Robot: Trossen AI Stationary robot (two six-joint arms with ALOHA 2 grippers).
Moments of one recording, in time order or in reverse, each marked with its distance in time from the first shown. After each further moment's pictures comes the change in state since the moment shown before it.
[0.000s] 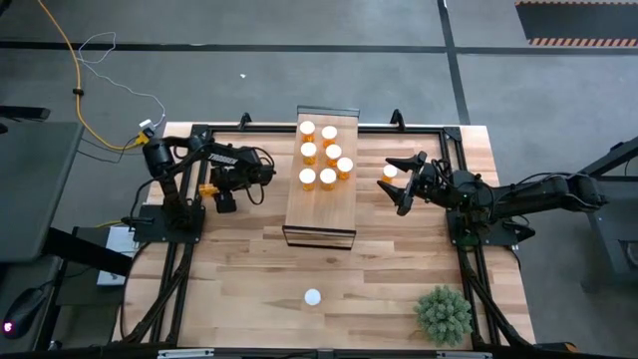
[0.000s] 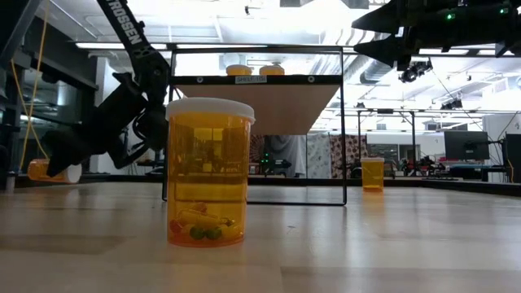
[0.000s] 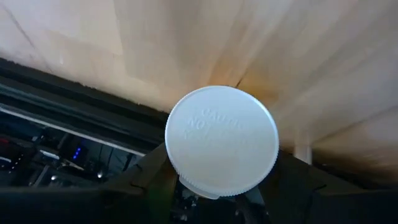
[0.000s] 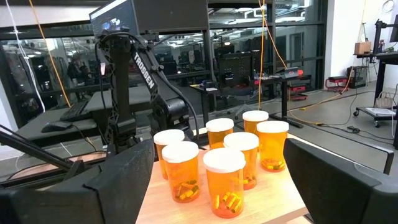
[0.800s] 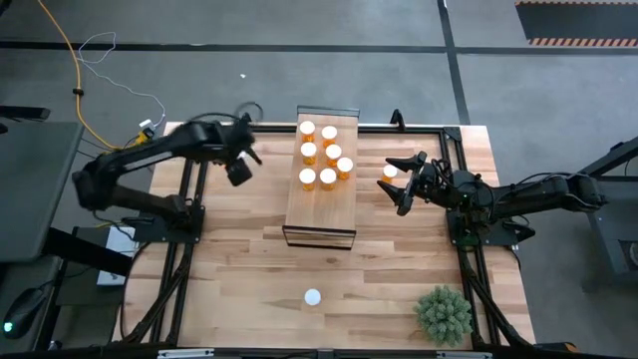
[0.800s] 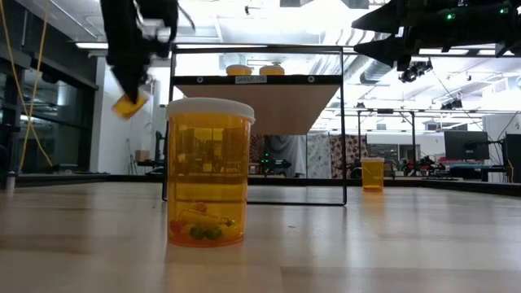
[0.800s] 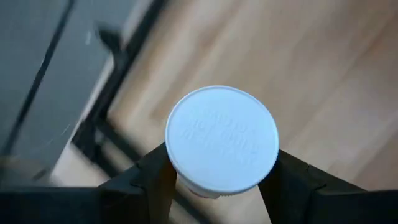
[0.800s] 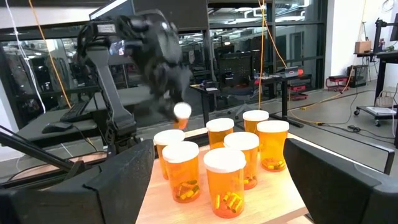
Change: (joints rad) left arm -0.011 -0.593 0.266 0.070 0.030 -0.098; right arm 0.000 0.000 0.000 0.000 0.000 0.006
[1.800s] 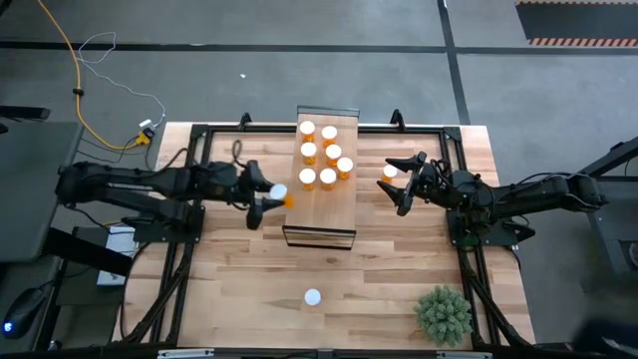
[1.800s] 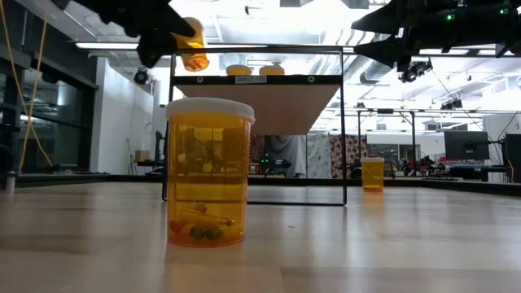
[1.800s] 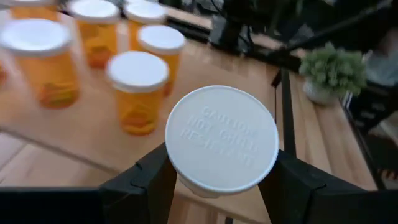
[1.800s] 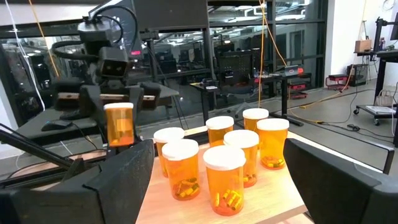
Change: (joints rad) left arm -0.461 -0.284 -0.424 1.021 0.302 -0.229; right arm 0.000 0.000 0.000 -0.007 0.000 -0.001
